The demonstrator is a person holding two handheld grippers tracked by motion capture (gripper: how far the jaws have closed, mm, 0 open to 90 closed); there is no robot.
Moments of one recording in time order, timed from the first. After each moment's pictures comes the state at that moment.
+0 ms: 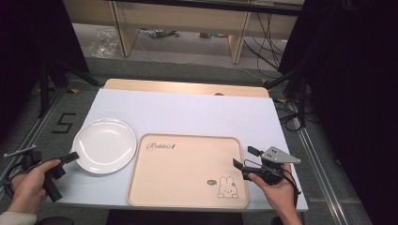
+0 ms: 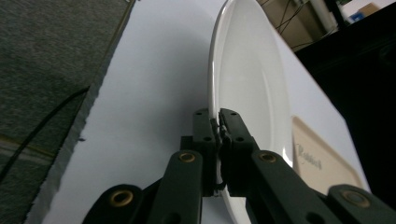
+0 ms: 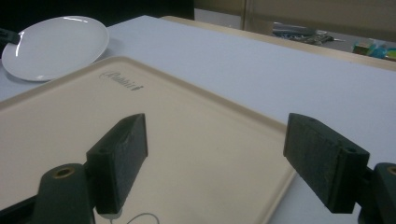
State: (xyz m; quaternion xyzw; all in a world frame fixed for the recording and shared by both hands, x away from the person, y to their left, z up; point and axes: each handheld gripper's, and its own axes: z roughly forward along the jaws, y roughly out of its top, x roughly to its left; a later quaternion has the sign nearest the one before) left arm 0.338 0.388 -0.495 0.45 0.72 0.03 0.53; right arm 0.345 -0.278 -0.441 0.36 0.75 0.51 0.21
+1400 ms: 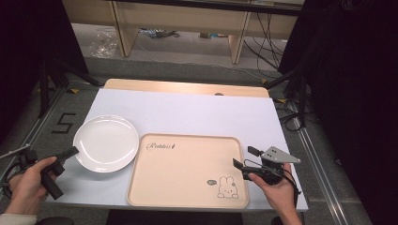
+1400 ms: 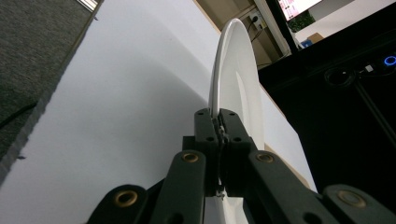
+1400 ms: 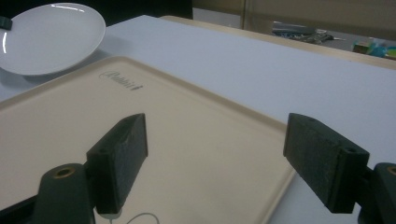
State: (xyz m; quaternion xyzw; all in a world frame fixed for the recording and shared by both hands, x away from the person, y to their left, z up) left arm 0.334 0.386 -0.484 0.42 0.70 0.01 0.58; right arm 0.345 -0.278 -0.441 0.36 0.75 0.51 0.21
